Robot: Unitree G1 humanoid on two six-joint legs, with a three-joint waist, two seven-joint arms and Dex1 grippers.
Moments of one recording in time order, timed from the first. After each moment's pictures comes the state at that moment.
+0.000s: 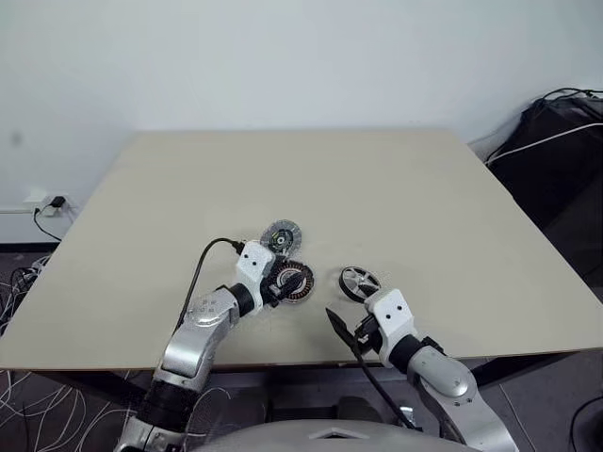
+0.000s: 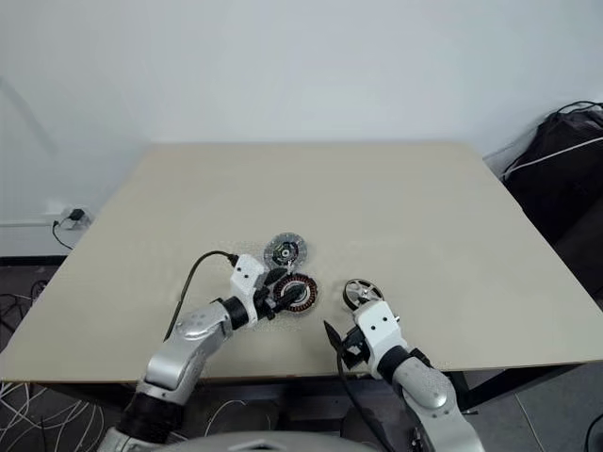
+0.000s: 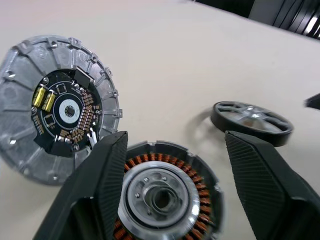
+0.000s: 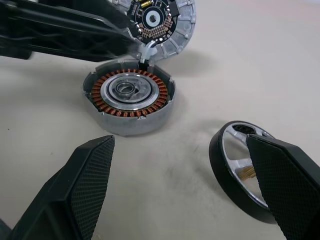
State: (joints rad) left arm -0.01 0.20 -0.22 -0.13 -0.18 0.34 -0.56; right arm 0.38 -0.33 0.21 -0.48 0.05 0.32 0.37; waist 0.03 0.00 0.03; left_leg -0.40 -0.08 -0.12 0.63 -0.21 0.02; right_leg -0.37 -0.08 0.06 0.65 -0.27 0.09
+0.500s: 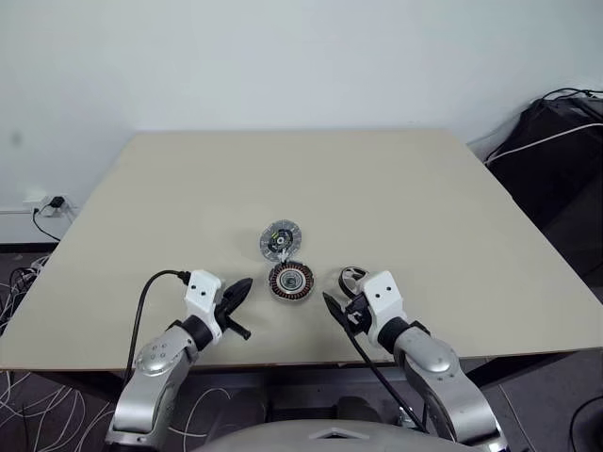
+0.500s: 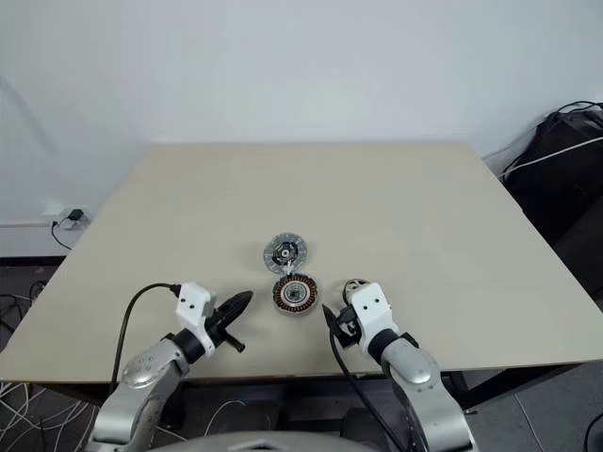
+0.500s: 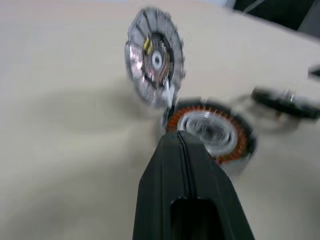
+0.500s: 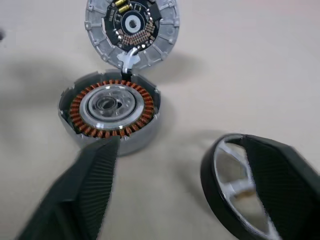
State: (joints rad) left arm 0.28 0.28 -0.07 -0.24 -0.21 0.17 -0.54; right arm 0.23 -0.26 0.22 -0.44 0.05 0.48 0.33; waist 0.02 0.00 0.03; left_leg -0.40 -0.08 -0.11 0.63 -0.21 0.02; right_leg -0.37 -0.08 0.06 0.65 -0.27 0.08
